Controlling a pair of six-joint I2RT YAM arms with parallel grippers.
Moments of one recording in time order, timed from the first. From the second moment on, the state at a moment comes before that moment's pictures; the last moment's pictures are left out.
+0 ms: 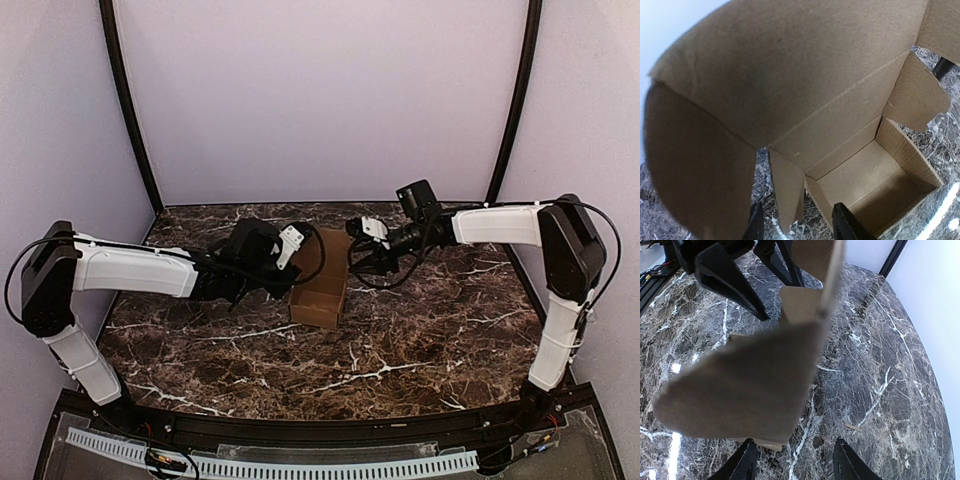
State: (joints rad) left arm -0.86 1.63 1.00 0.01 -0.30 0.13; right arm 0.54 1.87 1.29 -0.20 -0.76 -0.85
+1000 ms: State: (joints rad) left arm -0.86 1.65 0.93 0.15 -0.18 -0.03; right arm 0.65 1.72 1.09 -0.13 -0.64 -0.91
